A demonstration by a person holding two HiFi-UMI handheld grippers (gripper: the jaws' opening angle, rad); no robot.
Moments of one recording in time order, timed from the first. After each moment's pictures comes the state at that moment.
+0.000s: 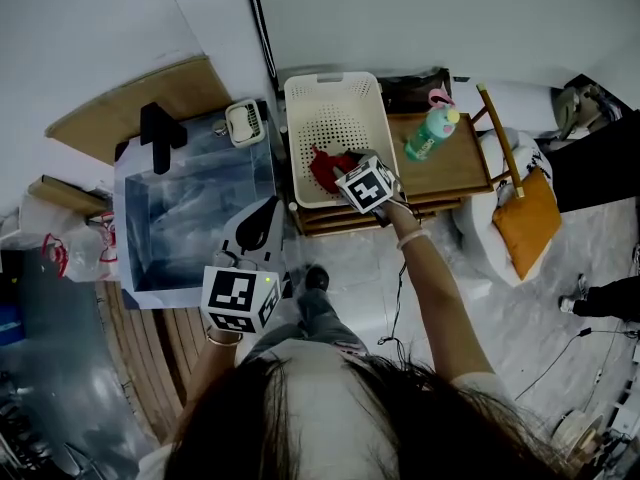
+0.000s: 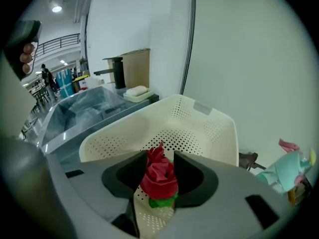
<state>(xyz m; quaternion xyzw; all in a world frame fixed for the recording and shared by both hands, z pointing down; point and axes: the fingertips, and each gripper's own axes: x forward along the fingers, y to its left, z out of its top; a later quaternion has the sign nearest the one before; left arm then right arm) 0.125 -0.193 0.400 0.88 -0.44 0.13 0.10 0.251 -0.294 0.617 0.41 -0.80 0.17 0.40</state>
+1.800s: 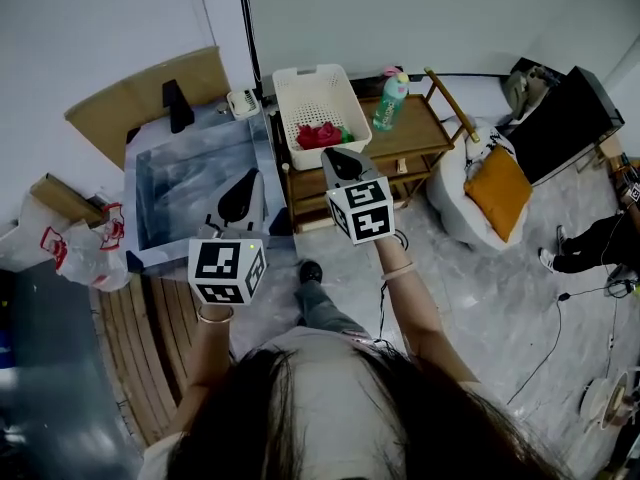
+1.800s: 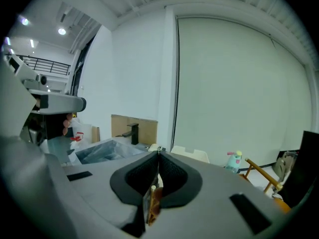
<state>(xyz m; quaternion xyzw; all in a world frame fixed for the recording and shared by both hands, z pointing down) 0.053 -0.025 0.322 0.90 -0.43 0.05 0.01 0.179 -0.069 0.396 0.58 -0.80 0.06 0.15</state>
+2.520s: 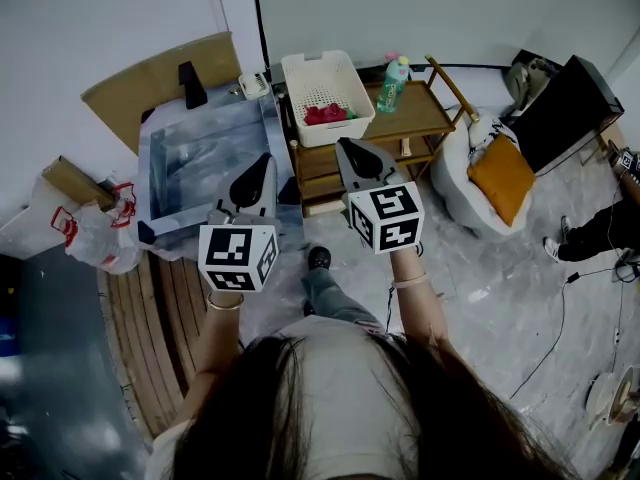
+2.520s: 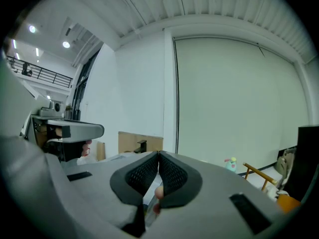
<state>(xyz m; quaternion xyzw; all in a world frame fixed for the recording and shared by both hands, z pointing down) 0.043 0.050 0.298 0.90 -0.42 0.03 -0.01 0.159 0.038 0.328 0.59 -0.81 0.03 0.06</state>
